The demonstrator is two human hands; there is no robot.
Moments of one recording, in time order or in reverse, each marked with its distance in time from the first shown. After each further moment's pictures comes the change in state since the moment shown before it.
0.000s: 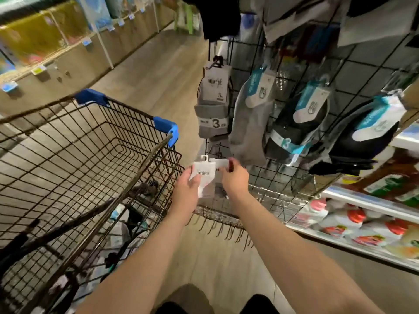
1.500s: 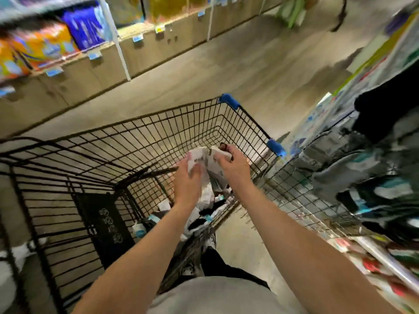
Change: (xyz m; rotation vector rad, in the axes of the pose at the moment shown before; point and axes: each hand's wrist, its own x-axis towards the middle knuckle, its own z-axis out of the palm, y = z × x) left_hand -0.134 0.078 -0.343 -0.273 0.413 -0.196; right_hand -0.260 -0.274 0.137 -0.002 -0.599 -0.290
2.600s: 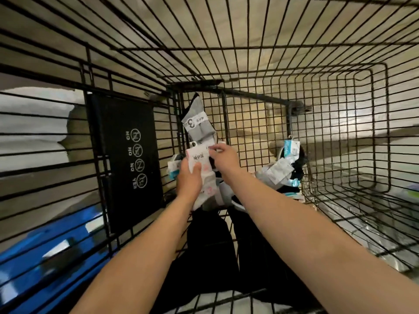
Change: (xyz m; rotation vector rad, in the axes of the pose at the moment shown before) left_hand 0.077 -0.303 -0.070 0.023 0.427 -0.761; right_hand 0.086 0.267 0.276 -0.323 -0.602 0.584
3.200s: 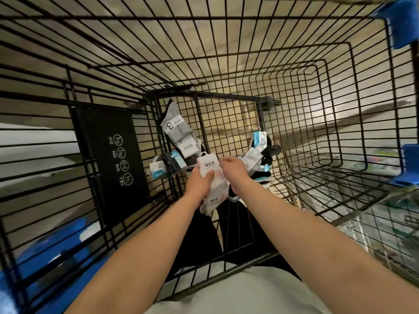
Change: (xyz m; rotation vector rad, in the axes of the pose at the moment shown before) left_hand -0.075 0.030 0.039 0.135 -0.287 0.014; right_hand -0.071 0.025 -0.086 0.077 0.075 0.186
